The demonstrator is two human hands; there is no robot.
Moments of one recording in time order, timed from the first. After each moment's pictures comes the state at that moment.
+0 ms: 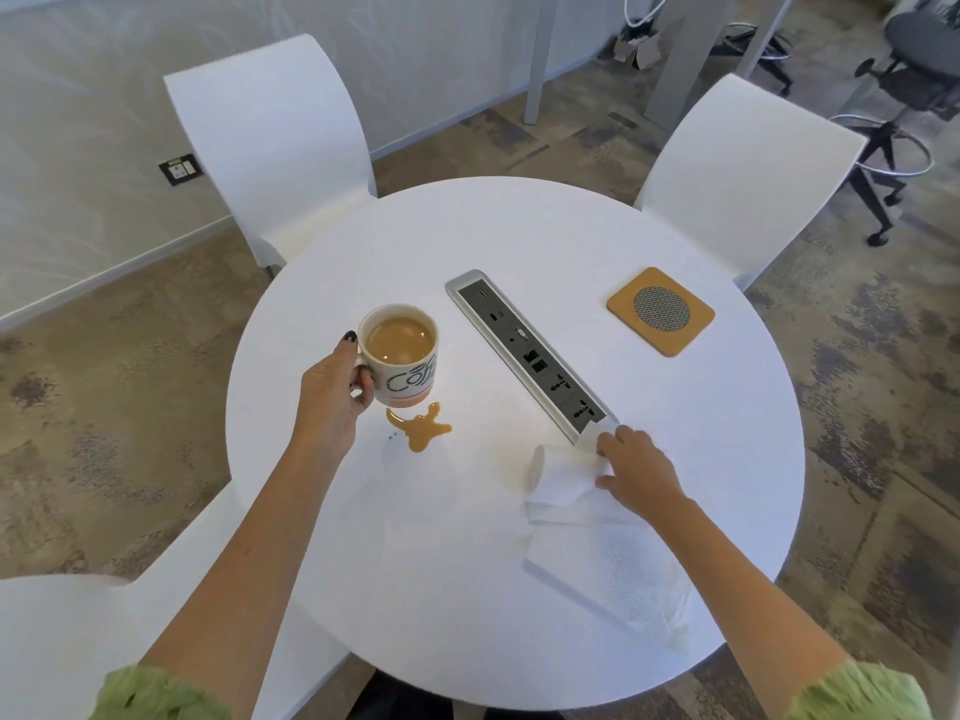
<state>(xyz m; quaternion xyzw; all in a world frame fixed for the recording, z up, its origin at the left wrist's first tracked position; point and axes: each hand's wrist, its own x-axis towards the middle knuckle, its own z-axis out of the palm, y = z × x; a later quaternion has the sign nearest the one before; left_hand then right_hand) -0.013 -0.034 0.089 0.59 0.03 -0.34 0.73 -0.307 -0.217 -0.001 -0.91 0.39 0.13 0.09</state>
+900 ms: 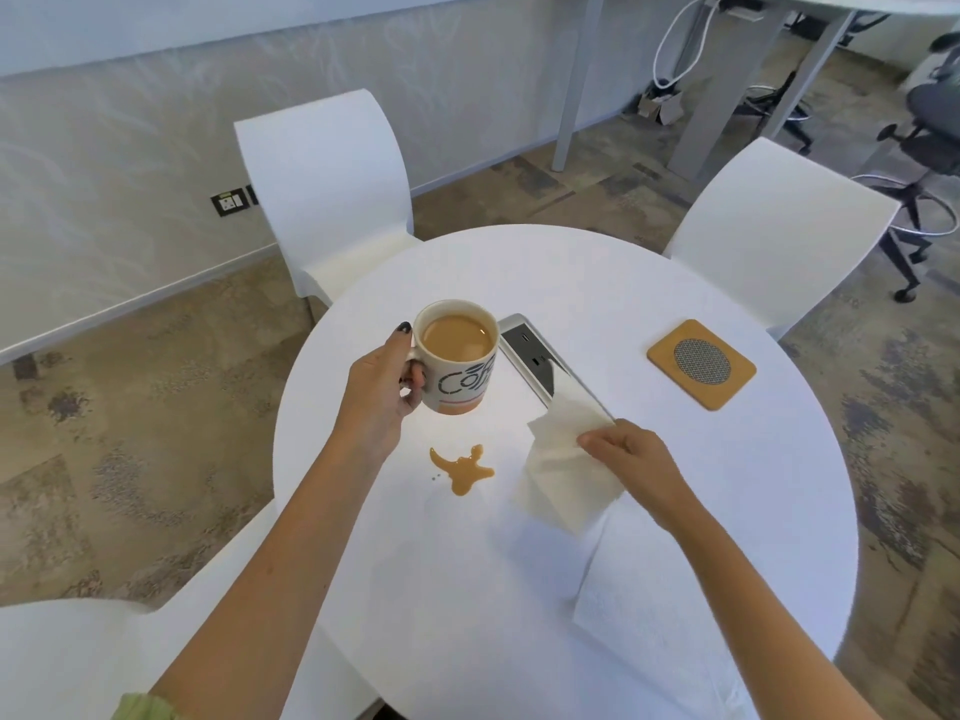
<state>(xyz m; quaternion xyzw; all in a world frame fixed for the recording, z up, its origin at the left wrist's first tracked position) 0.012 -0.040 0.144 0.57 -0.01 -0.36 0.74 -0.220 -0.191 0.083 -0.72 0.44 -0.12 0.52</state>
